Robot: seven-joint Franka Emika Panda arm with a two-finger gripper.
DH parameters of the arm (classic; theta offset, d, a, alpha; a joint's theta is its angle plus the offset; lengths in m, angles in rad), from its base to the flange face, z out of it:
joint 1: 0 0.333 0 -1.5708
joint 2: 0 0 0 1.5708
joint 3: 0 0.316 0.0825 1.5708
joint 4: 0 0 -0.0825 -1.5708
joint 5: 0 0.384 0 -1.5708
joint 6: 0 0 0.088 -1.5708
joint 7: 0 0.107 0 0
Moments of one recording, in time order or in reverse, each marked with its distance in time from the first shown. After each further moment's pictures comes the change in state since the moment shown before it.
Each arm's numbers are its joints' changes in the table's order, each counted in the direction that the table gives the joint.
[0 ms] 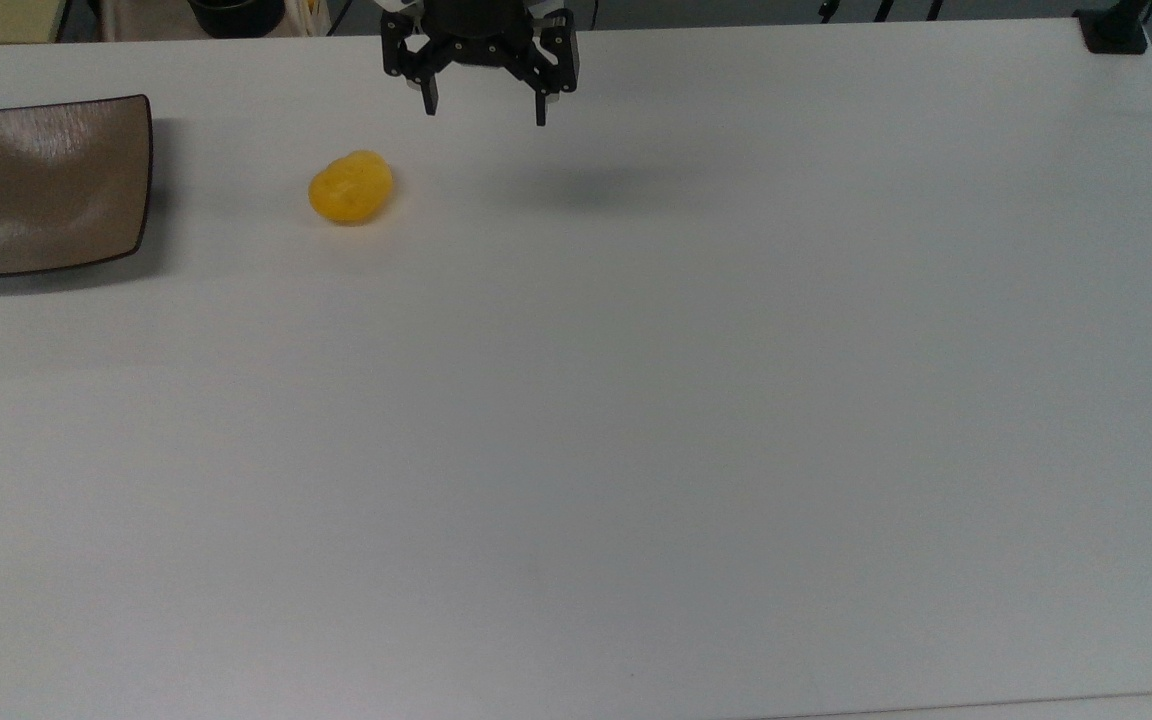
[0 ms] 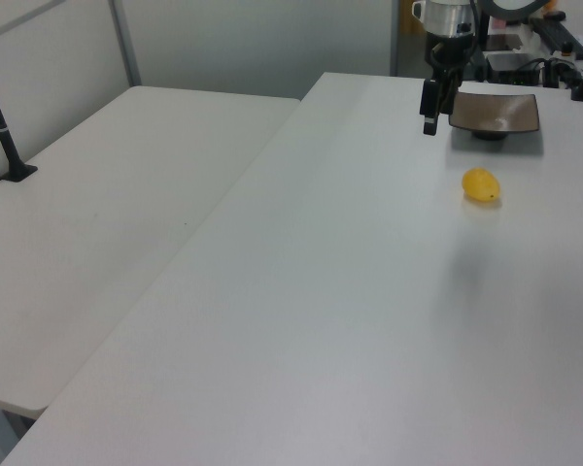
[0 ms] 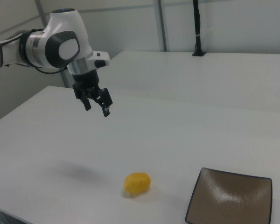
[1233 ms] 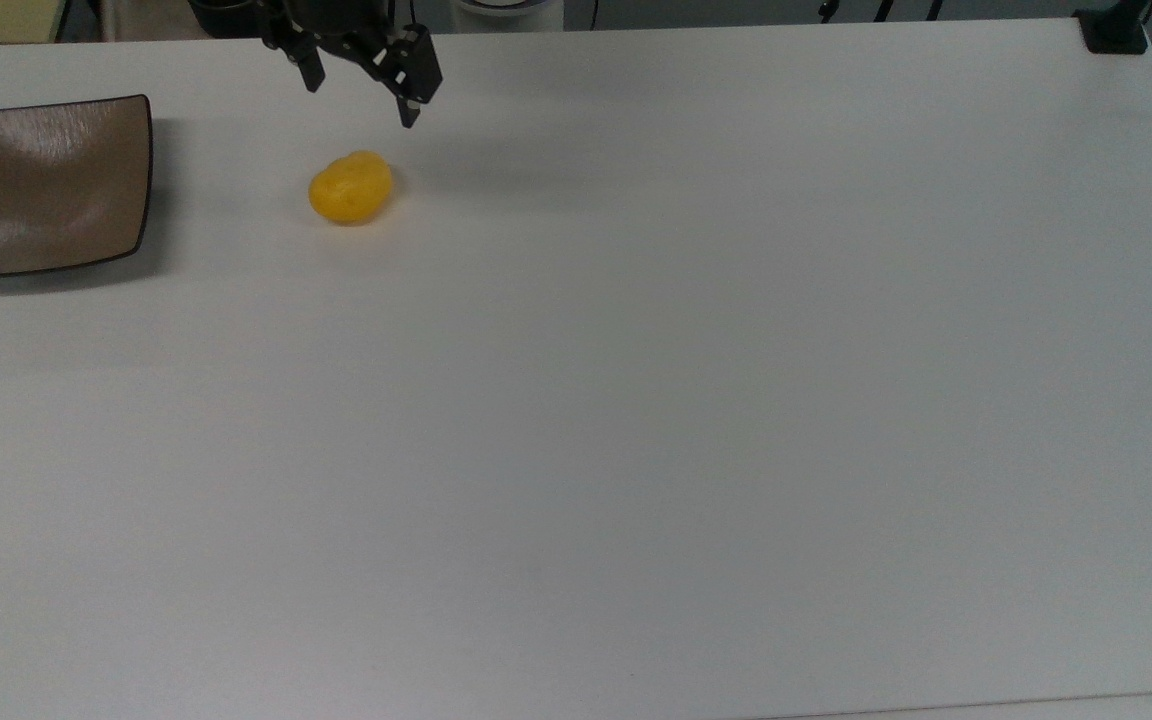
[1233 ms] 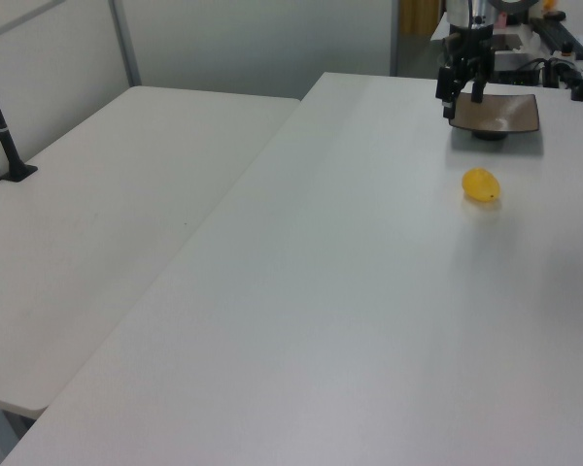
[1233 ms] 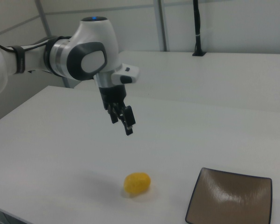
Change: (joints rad) arm -0.205 -0.021 -0.006 -0.064 -0.003 0.000 0.105
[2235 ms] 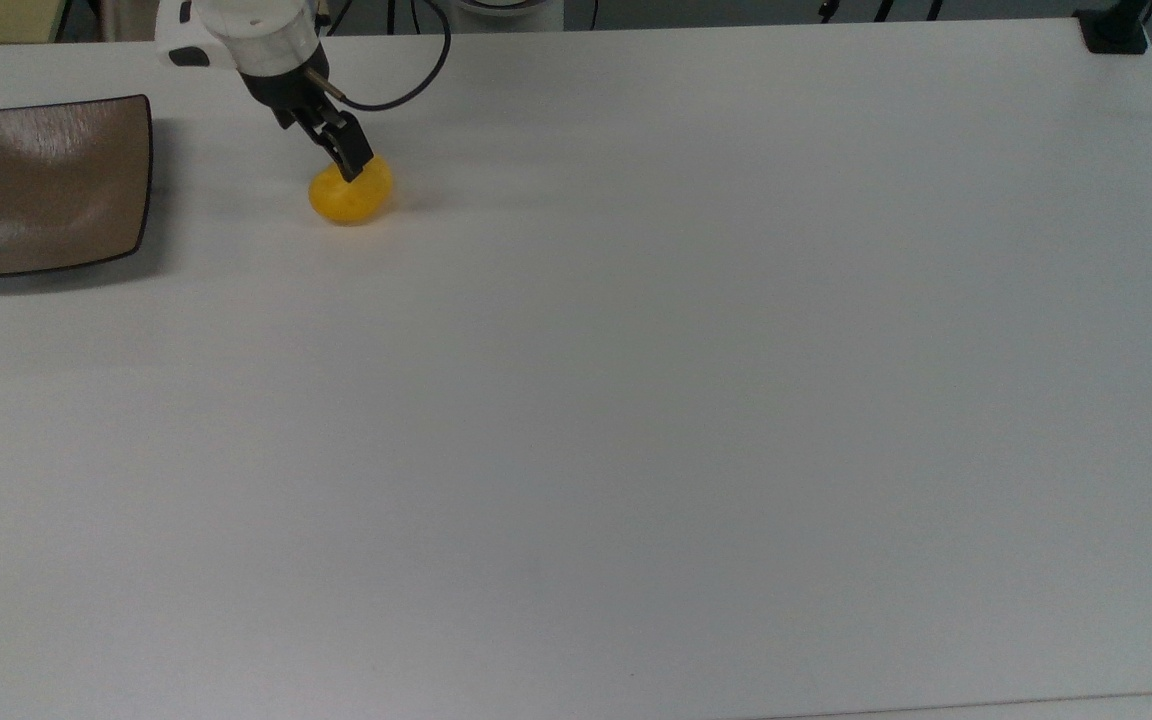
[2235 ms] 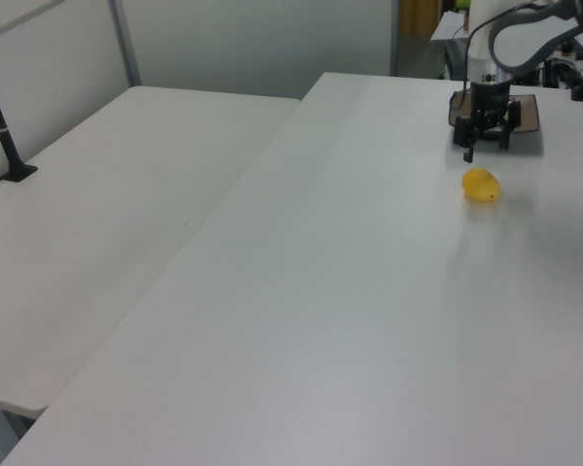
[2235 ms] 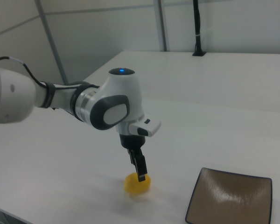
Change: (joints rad) arm -0.127 0.069 -0.005 -0.245 -0.013 -0.241 0.178
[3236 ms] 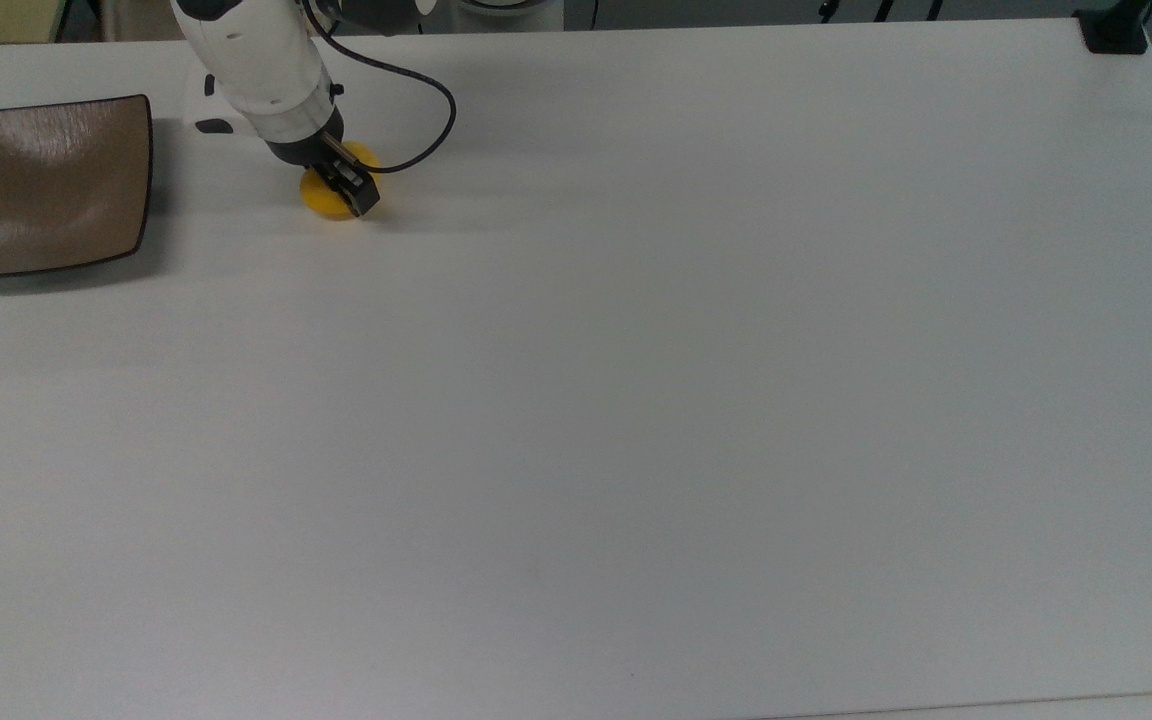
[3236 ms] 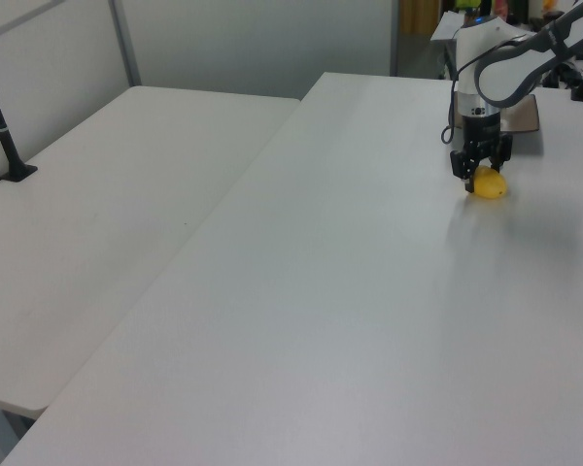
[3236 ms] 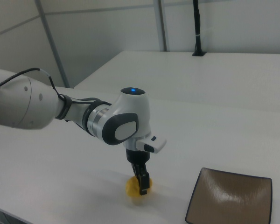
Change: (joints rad) arm 0.000 0.129 0.000 0.001 0.000 -0.059 0.011
